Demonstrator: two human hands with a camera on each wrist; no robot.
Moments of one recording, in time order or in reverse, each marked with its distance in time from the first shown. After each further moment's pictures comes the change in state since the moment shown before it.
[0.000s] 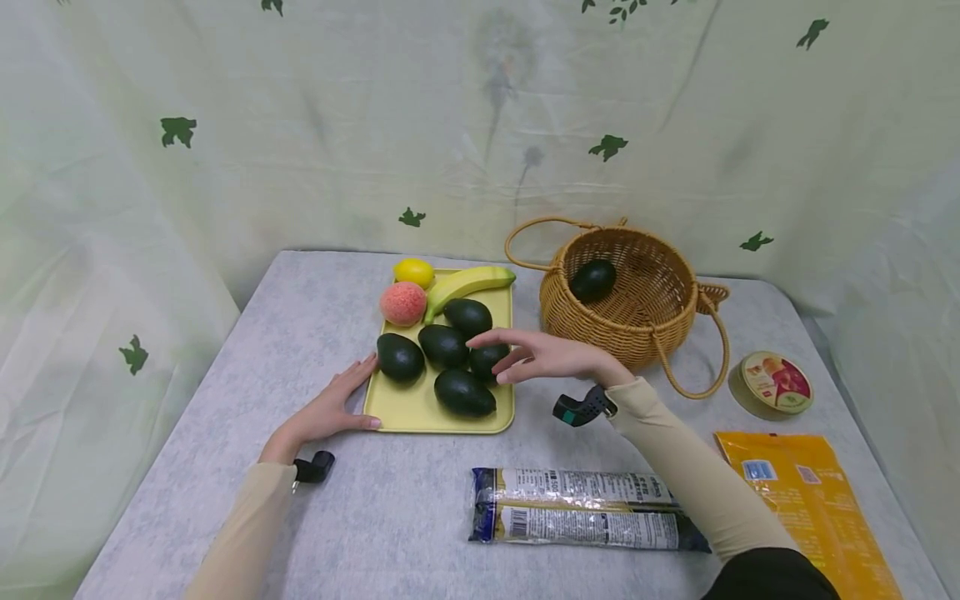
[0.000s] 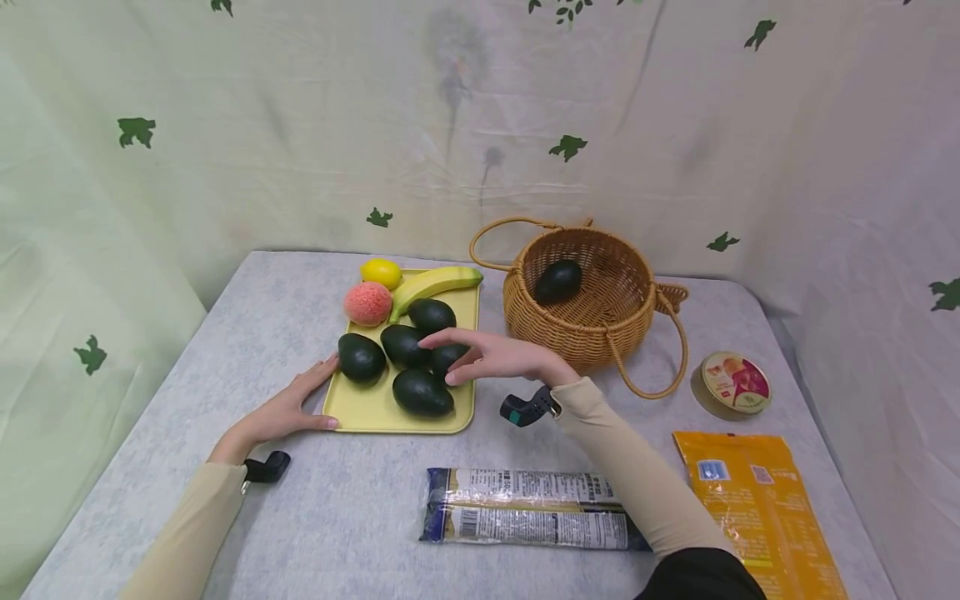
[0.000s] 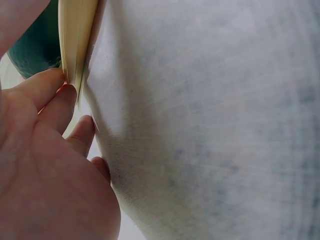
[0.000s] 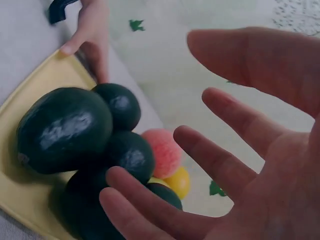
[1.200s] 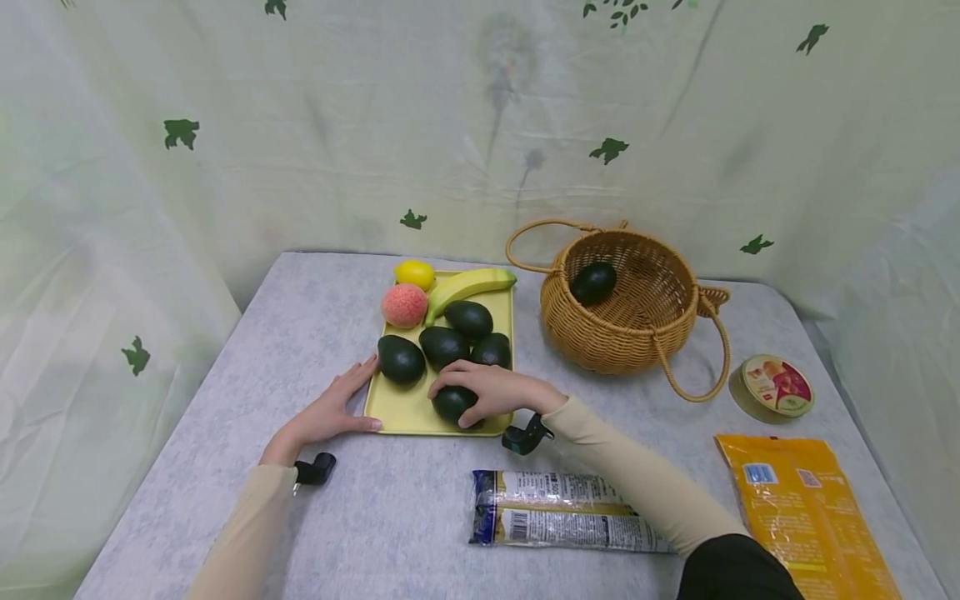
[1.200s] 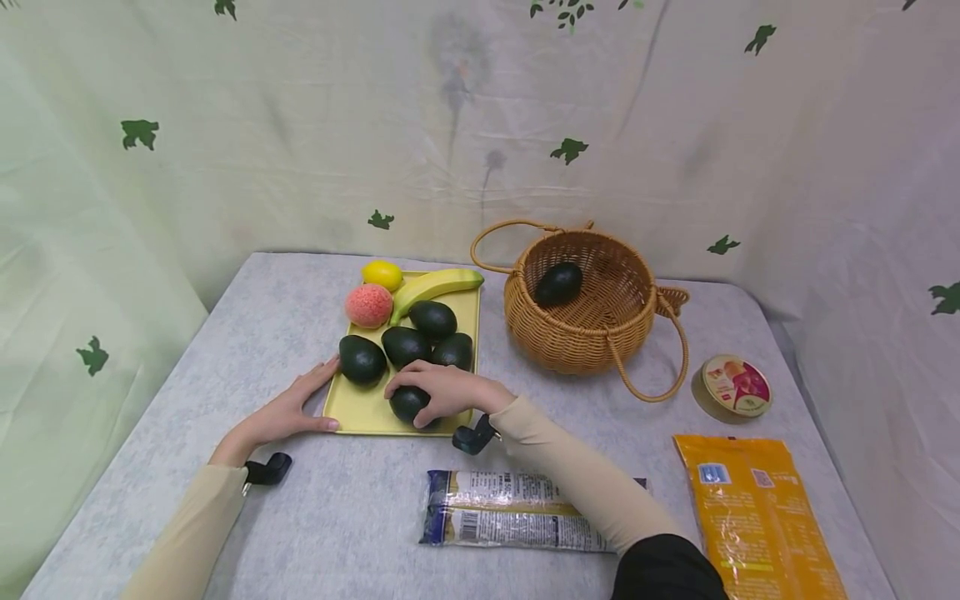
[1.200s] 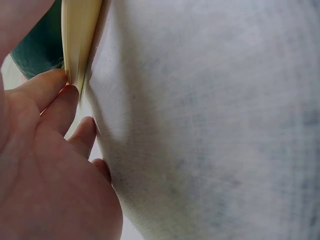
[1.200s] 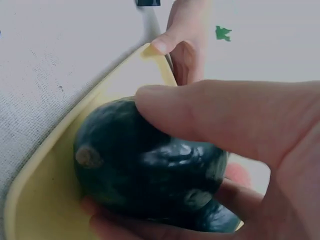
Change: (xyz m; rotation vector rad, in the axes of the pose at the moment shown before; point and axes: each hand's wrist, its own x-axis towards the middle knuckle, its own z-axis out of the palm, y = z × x) left_hand -0.001 0.000 0.001 0.002 0.005 -0.012; right_hand 0.060 0.020 0.054 -0.593 -0.011 0.042
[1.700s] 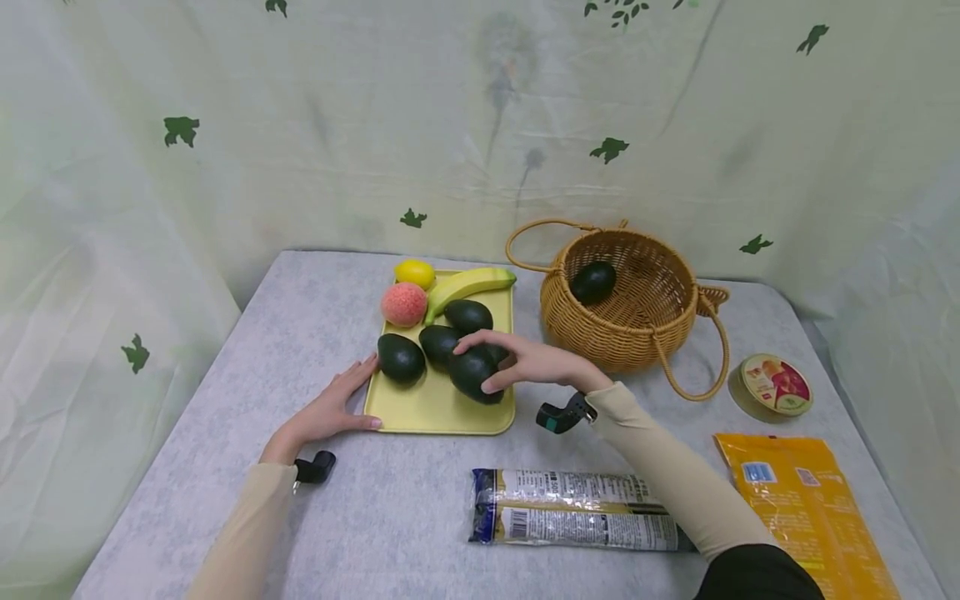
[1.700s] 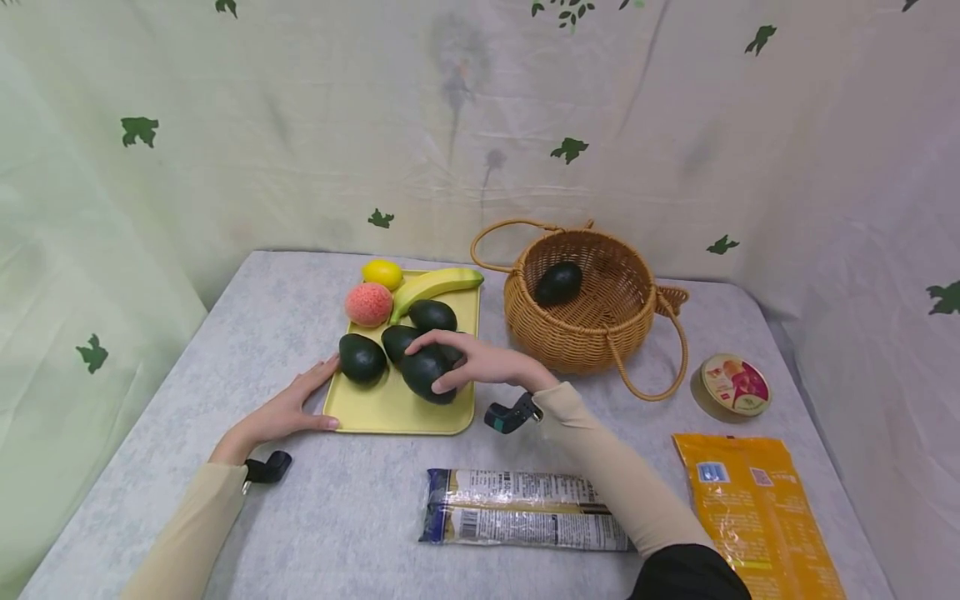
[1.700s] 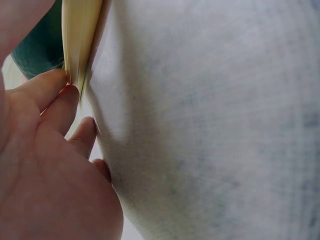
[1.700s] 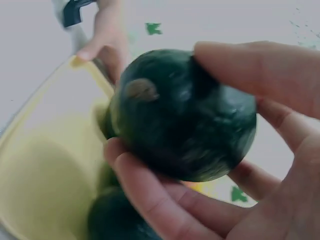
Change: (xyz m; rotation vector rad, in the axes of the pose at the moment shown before) left_hand -0.001 0.001 0.000 -0.003 0.008 0.021; right_hand -0.040 0.012 -0.040 0.577 0.101 -0.040
